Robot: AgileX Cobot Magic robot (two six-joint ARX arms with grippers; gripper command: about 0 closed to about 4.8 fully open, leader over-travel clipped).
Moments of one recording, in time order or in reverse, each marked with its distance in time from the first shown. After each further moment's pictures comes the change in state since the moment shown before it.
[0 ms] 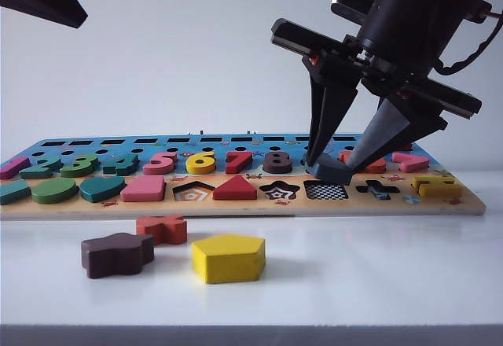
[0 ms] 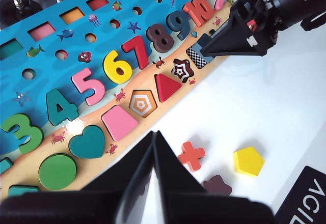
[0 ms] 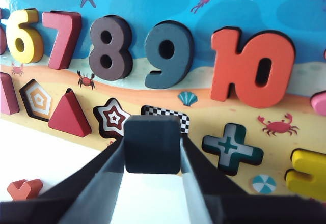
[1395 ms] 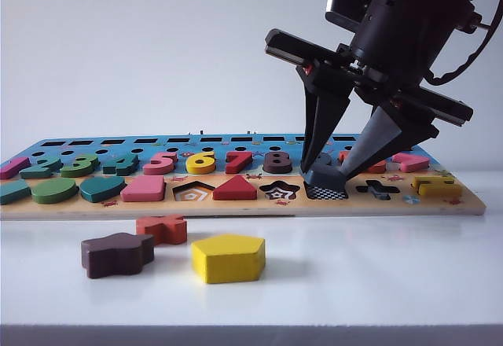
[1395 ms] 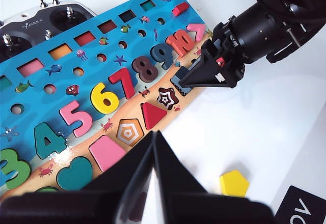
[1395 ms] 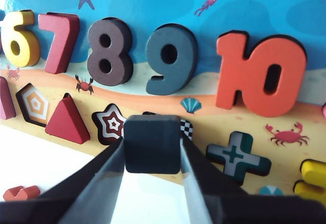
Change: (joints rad) left arm 0.000 0.000 0.000 0.097 0.060 -0.013; right arm 0.000 0.029 0.000 0.029 0.000 -0.002
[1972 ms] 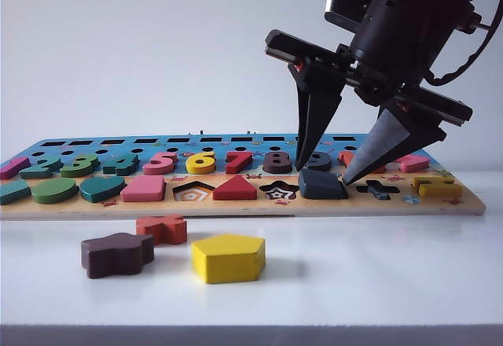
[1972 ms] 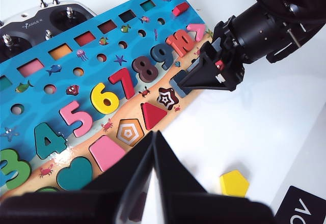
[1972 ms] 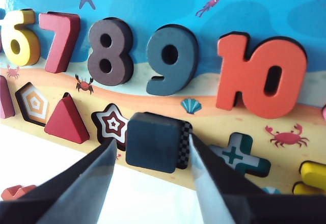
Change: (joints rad) left arm 0.000 0.000 0.000 0.000 0.000 0.000; right arm 0.000 0.000 0.000 0.000 0.001 -0.010
